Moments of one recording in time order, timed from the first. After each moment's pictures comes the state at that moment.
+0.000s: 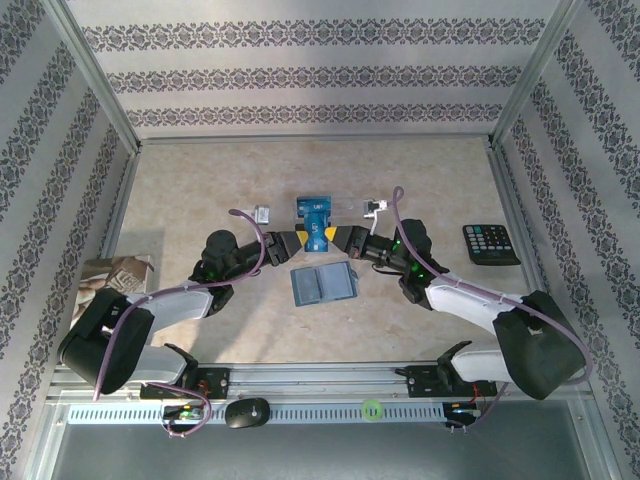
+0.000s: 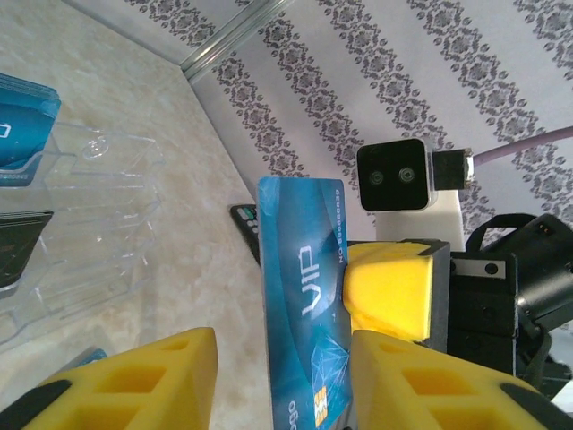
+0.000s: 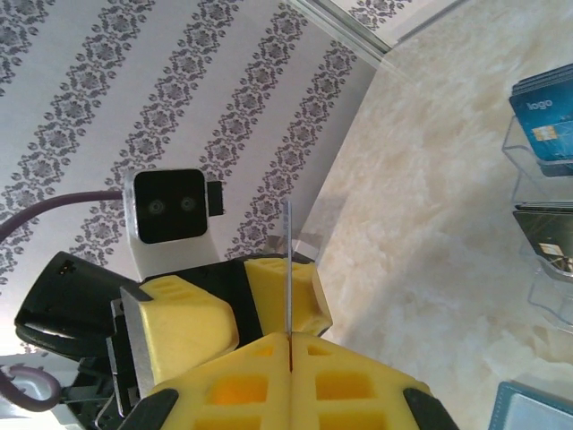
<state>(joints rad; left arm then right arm) -0.48 1.35 0.44 0.90 0.53 -0.93 0.54 1.30 0.51 0.73 -0.58 0.99</state>
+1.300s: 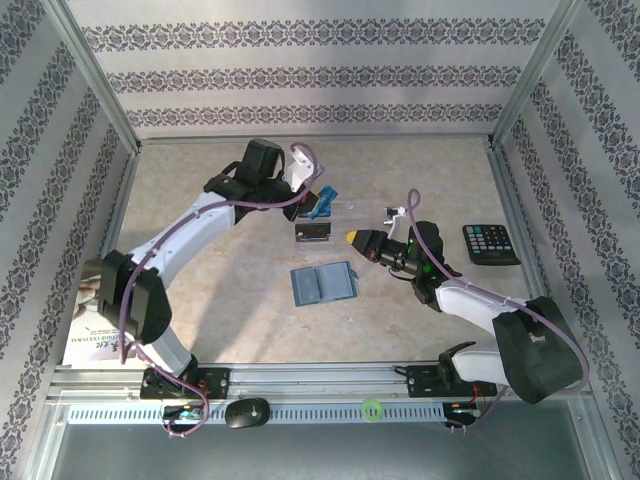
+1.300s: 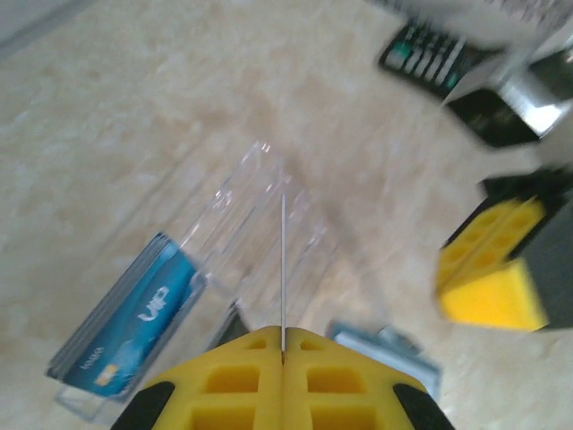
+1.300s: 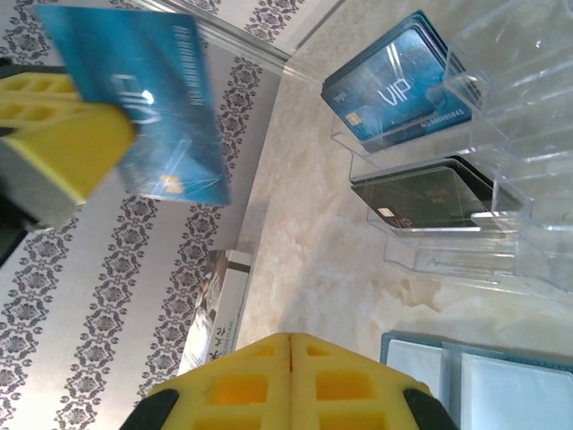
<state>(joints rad) -0.46 1.68 1.48 -0.56 0.48 0.26 0.37 1.28 0.42 0.60 -0.61 1.00</state>
